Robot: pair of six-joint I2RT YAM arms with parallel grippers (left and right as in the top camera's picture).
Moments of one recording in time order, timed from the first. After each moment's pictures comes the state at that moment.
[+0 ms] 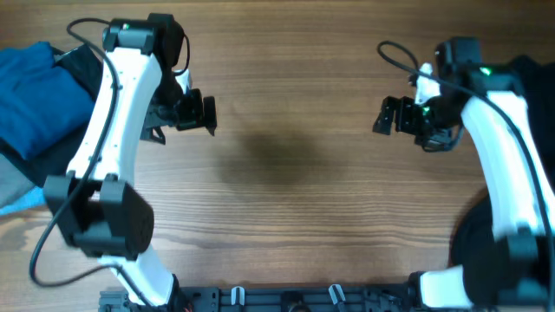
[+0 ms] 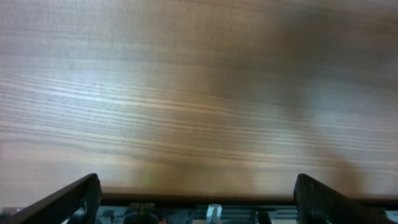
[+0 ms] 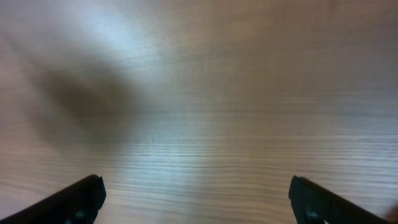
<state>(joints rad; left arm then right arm) -0.12 1.88 1.81 -1.62 0.10 -0.25 -0.02 1.57 1.42 -1.21 -0.25 0.17</state>
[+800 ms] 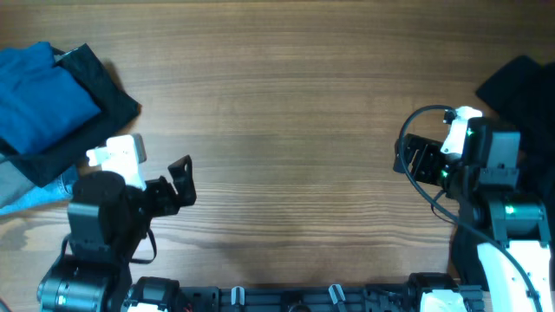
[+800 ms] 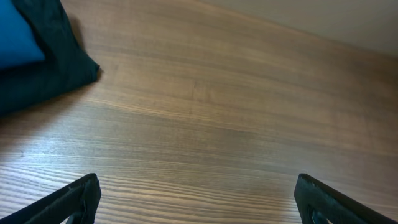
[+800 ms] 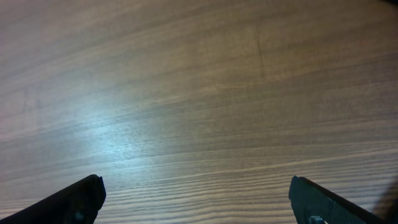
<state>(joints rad) -0.15 0.65 0.94 -0.91 -0.01 -0.34 -0.02 0.95 0.96 -0.90 -0.10 0.25</state>
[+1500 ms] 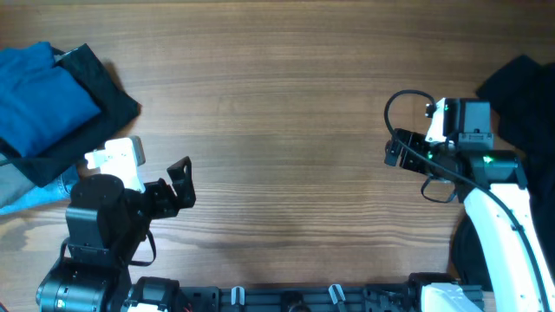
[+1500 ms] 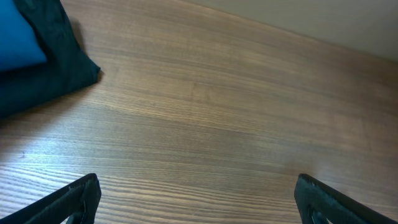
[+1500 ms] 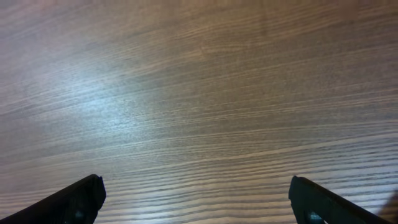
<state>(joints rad) -0.15 0.64 0.94 -0.92 -0.01 -0.34 -0.02 1.18 0.96 -0.88 -0.10 0.25</state>
